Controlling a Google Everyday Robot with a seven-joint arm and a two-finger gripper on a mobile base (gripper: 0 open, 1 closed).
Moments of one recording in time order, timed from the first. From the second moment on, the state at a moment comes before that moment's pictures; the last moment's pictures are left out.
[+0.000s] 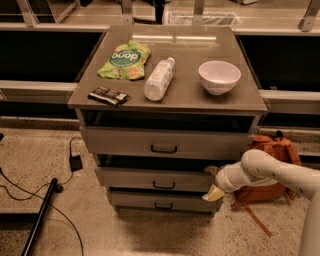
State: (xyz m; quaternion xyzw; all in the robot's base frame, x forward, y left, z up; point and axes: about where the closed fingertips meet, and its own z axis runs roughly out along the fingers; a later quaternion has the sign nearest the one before) arm 0.571 -0.203 0.432 -0.62 0.73 0.13 0.26
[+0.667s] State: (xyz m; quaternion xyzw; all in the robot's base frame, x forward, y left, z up) arm 0.527 -0.206 0.458 -0.65 0.69 0.14 0.28
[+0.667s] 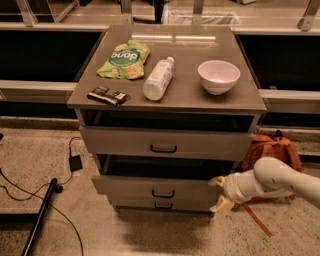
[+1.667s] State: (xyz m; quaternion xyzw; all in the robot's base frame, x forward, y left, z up) arm 0.425 -0.198 0.511 -0.70 0.62 0.16 0.30
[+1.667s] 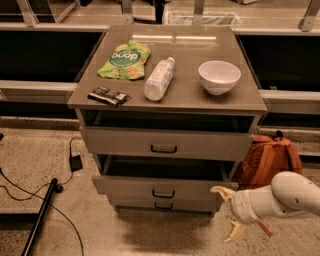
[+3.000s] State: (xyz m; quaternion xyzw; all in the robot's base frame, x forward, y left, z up) arm 0.499 -0.159 0.479 -0.68 0.64 0.19 0.31
